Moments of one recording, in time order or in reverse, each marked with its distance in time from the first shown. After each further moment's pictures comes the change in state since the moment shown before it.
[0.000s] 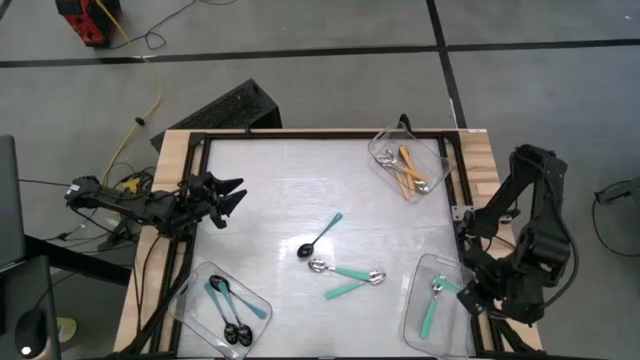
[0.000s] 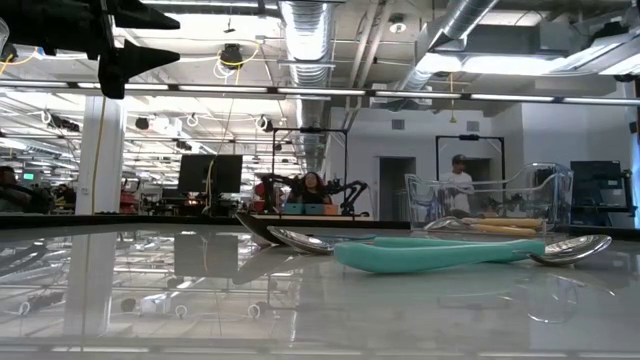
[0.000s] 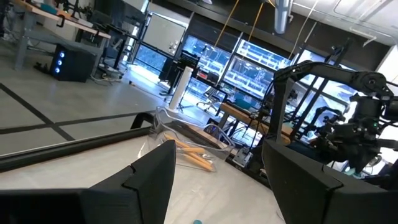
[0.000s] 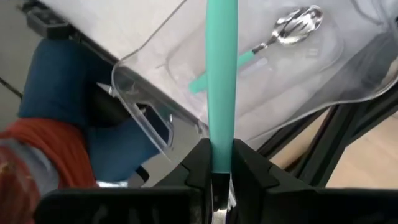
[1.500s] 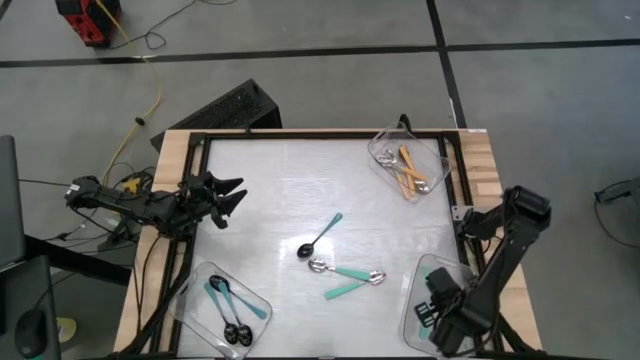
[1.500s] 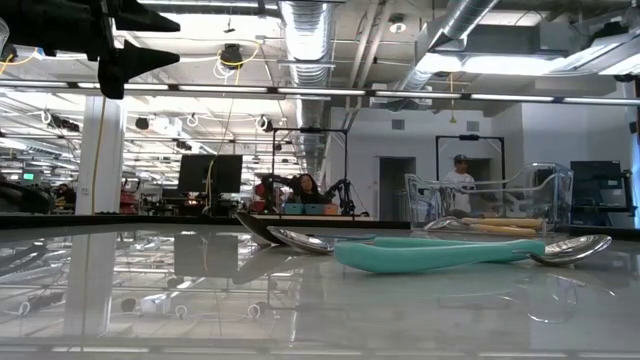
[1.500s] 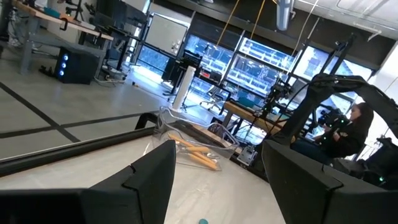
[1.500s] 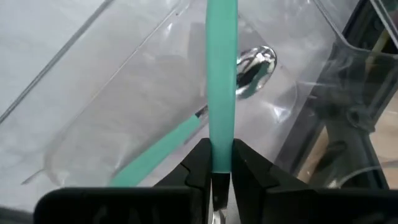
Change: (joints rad) left arm 0.000 0.000 0.000 -0.009 -0.008 0.020; right arm -0.179 0.492 -0.001 -0.099 -0.100 -0.041
